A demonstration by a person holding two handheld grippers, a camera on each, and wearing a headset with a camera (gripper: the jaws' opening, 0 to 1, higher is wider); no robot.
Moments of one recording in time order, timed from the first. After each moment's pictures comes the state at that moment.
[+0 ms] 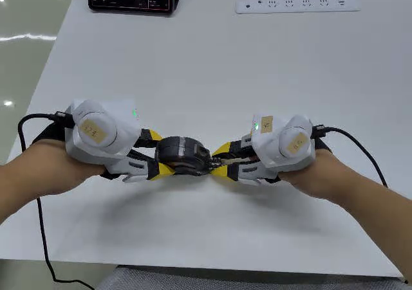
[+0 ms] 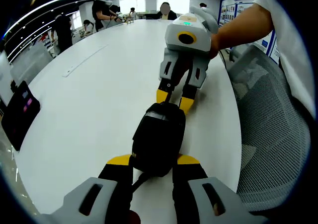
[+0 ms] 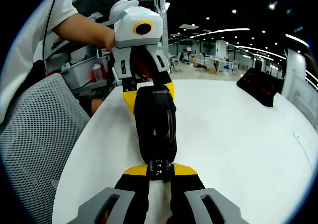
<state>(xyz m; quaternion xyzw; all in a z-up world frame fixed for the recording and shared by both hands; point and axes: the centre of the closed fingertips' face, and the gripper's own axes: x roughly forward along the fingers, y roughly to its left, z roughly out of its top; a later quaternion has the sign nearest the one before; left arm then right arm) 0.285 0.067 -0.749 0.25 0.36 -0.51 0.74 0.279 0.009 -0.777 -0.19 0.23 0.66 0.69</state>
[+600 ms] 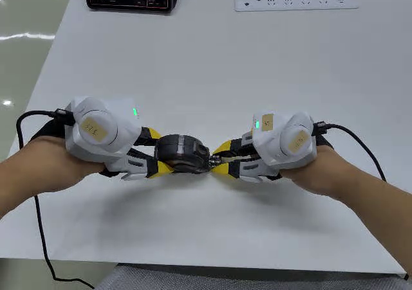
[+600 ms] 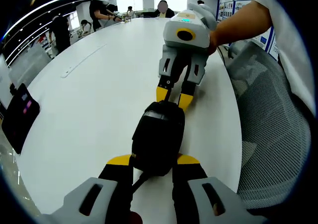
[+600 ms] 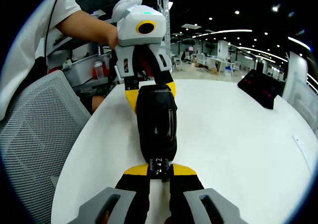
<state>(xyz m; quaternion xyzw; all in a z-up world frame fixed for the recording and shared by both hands) 0.286 0.068 -0.750 0.27 0.36 -0.51 0.73 0.278 0.007 -0.777 -0.20 0.23 0.66 0.68</state>
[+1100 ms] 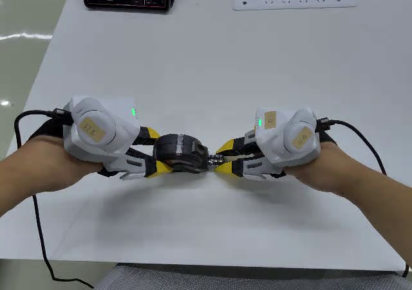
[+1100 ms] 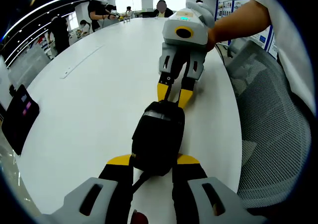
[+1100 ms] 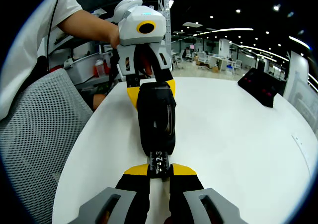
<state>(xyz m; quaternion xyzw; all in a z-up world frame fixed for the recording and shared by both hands) 0.285 0.068 -0.750 0.27 0.36 -0.51 0.73 0.278 -0.005 -0.776 -0.21 0.24 0.67 0.68</state>
